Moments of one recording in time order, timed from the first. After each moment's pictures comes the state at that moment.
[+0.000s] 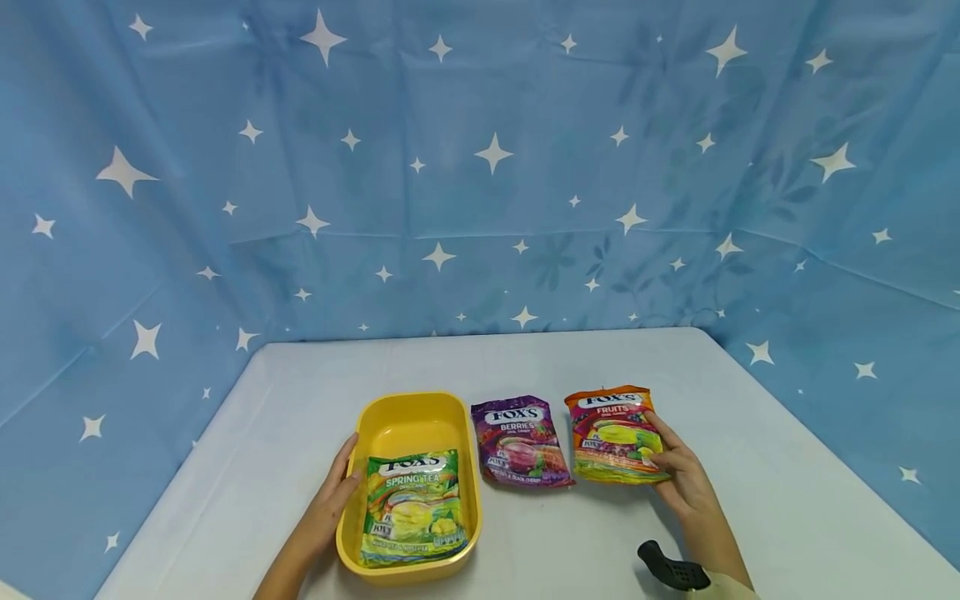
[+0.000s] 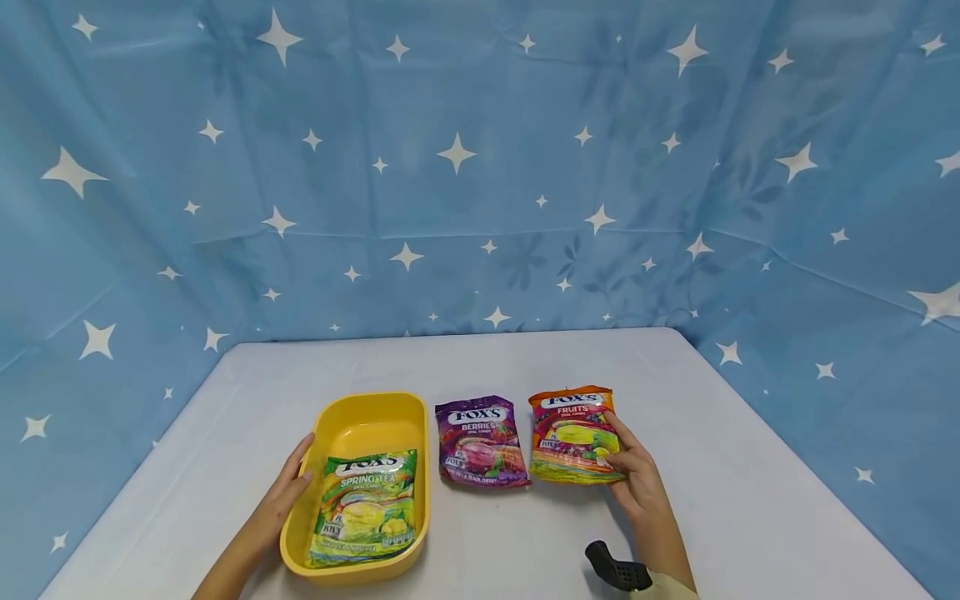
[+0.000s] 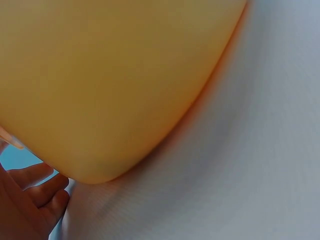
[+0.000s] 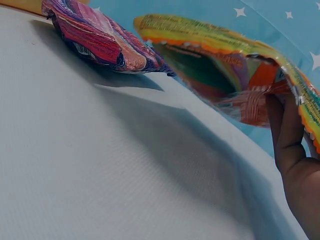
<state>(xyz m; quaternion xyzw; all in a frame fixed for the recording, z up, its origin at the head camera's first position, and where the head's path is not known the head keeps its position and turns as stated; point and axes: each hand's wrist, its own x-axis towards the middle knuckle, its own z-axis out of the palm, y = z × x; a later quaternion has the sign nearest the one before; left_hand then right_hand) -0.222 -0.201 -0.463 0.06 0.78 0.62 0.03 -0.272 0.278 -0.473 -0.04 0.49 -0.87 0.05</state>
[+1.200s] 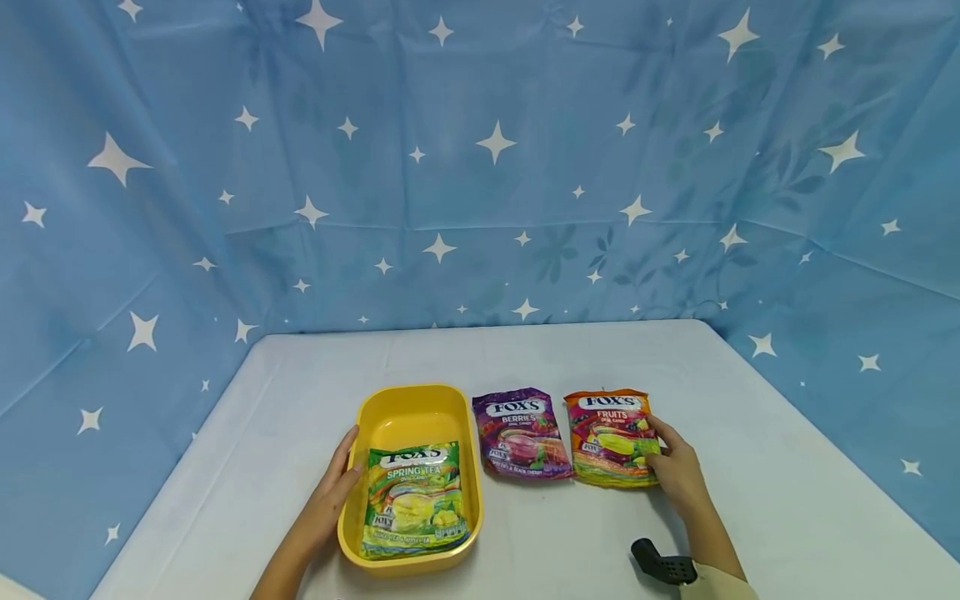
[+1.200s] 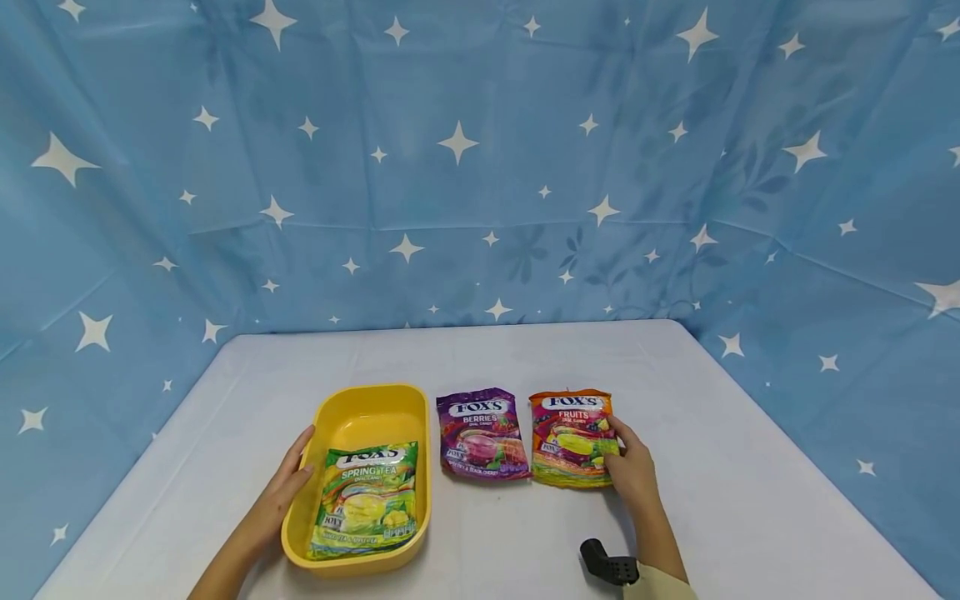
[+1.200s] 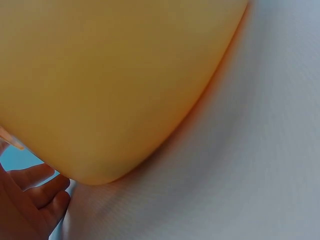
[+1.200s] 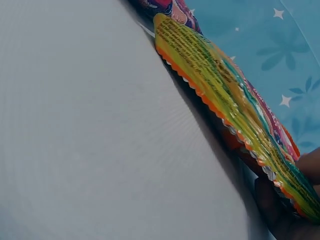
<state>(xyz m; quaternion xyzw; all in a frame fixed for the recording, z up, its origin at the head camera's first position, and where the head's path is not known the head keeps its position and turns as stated) -0.221 -0.201 -0.461 0.05 0.79 0.61 0.03 -0.277 0.263 -0.465 0.13 0.84 -0.52 0.01</state>
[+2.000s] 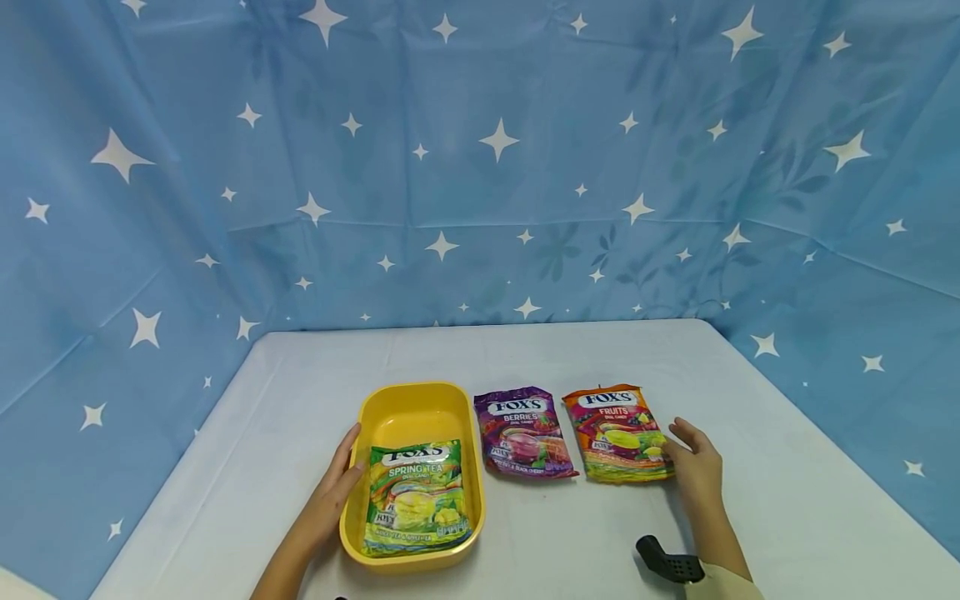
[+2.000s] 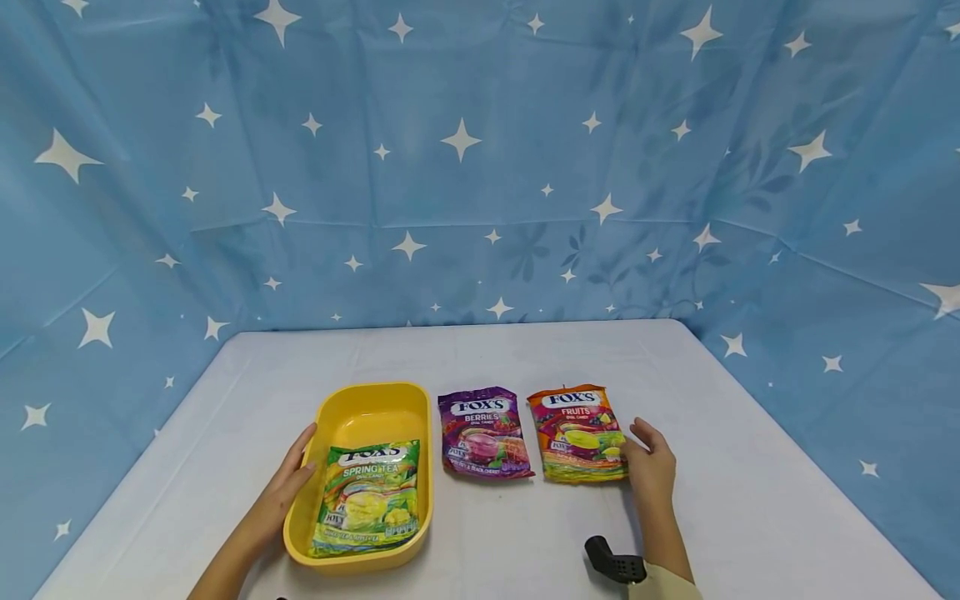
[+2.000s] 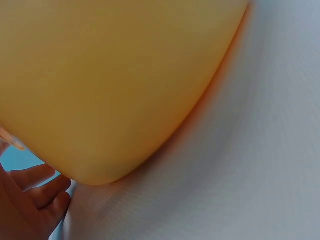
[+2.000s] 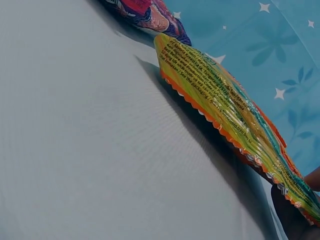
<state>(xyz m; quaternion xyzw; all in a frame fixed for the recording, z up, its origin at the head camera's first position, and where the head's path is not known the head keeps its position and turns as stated) -0.221 -0.201 -0.461 0.05 0.80 0.60 0.04 -0.277 0.270 -0.463 0.24 0.76 -0.60 -0.09</state>
